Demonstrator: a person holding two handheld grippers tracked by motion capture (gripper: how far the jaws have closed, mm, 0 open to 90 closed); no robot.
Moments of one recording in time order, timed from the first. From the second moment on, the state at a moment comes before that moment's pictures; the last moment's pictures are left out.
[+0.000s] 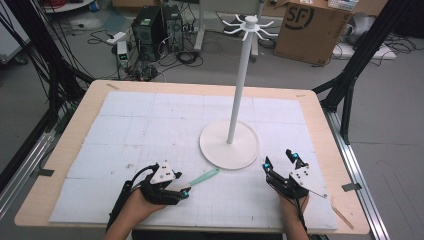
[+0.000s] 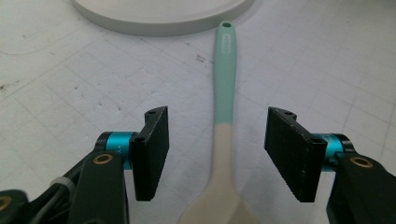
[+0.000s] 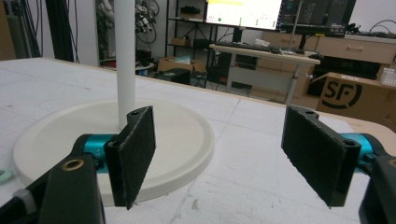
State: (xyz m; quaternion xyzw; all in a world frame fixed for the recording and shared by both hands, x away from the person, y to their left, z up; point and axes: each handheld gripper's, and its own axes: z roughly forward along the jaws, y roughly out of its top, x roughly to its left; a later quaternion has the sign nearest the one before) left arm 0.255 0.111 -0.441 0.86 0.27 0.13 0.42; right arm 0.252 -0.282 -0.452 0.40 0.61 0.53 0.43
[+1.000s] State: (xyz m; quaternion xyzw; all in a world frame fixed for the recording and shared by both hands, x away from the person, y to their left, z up) left arm 0.263 0.101 -0.444 0.87 0.27 0.12 0.40; right arm 0.252 -0.282 -0.452 0.40 0.61 0.53 0.43
